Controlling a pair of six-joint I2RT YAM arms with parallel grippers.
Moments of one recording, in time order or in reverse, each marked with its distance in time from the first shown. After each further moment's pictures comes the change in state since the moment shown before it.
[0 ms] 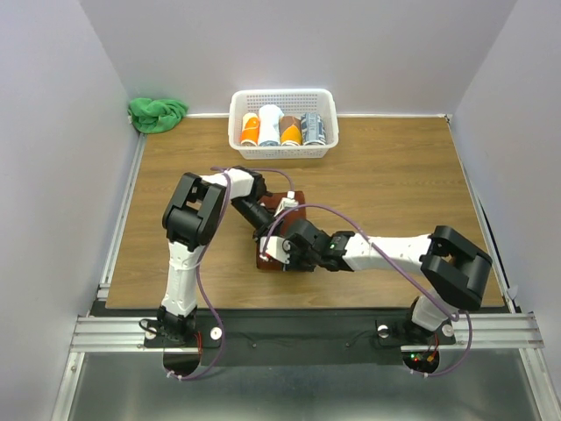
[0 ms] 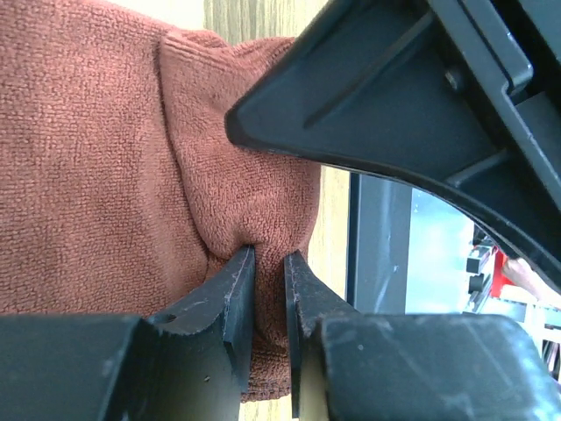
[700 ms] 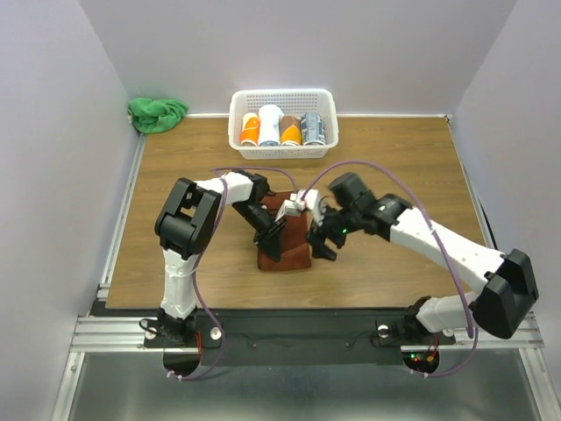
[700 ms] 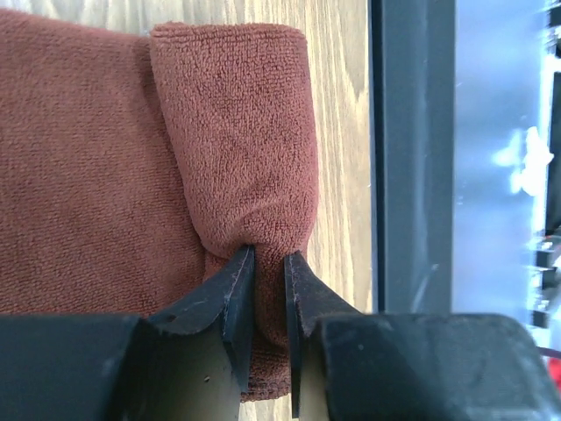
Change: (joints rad) left arm -0.037 -0.120 -0.100 0.137 -0.045 0.004; right arm -0.369 -0.296 0.196 -0.478 -0.416 0.151
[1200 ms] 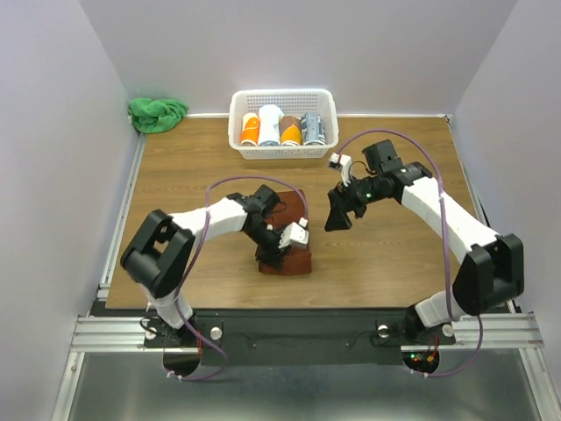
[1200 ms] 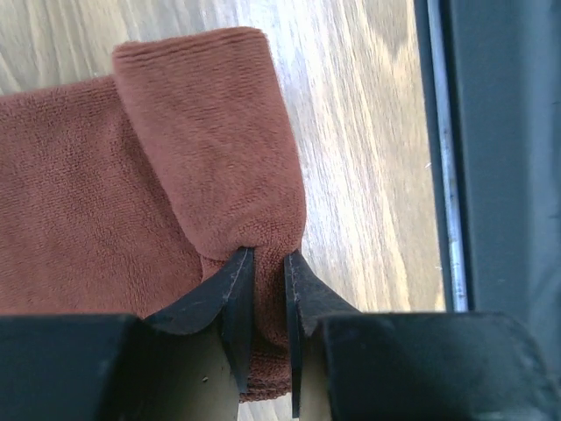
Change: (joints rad) left arm -0.194 -0.405 -0.338 0.401 -0.284 -0.048; right arm -0.310 0.190 0.166 -0.108 -0.286 0.076
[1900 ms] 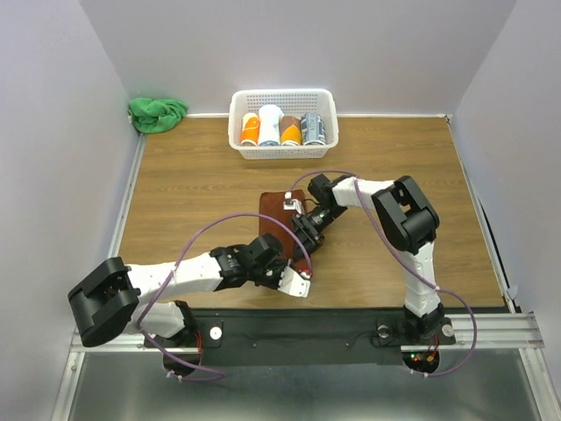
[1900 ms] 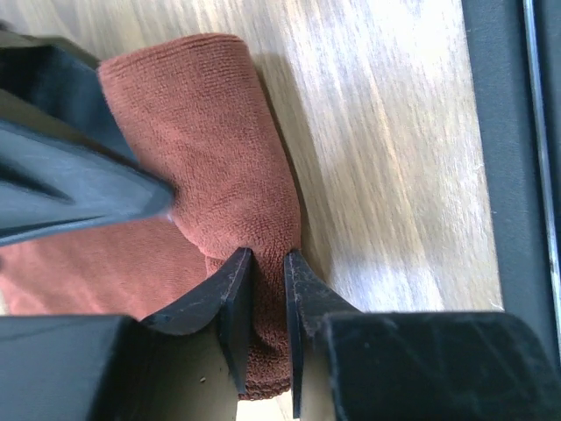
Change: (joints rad) left arm -0.365 -0.413 -0.414 0.457 -0.545 -0.069; right arm 0.195 0.645 0.103 -0.030 -0.376 0.071
